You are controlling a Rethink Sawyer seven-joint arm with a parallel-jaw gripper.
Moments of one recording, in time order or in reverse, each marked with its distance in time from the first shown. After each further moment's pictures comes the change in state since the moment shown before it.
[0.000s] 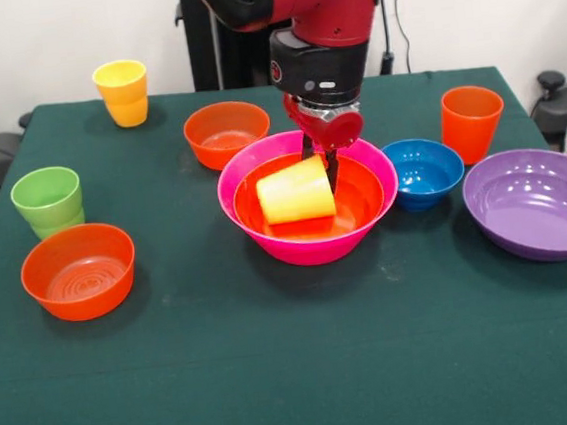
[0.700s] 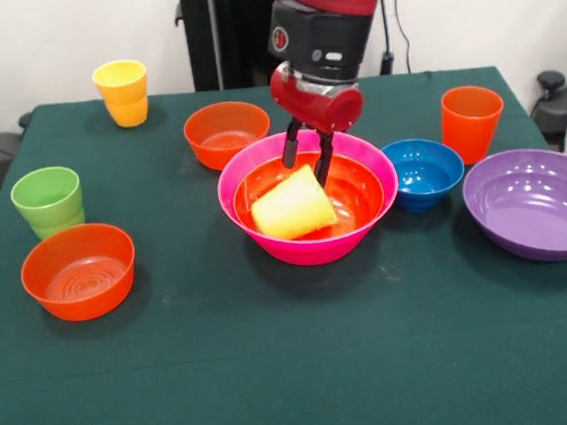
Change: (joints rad) arm 0.163 -0.105 -0.139 -0.025 -0.124 -0.055 0.007
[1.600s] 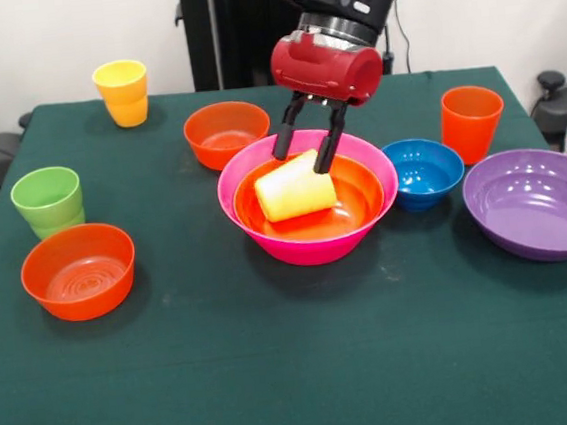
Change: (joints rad) arm 0.317 -0.017 -0.282 -0.157 -0.265 -0.061 0.322
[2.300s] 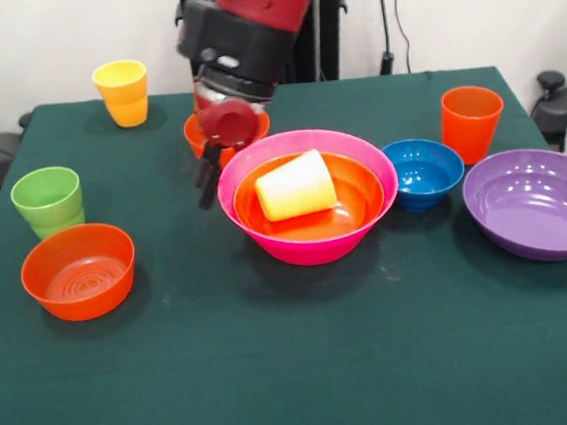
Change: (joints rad) arm -0.326 0.064 0.102 0.018 0.284 0.021 0.046
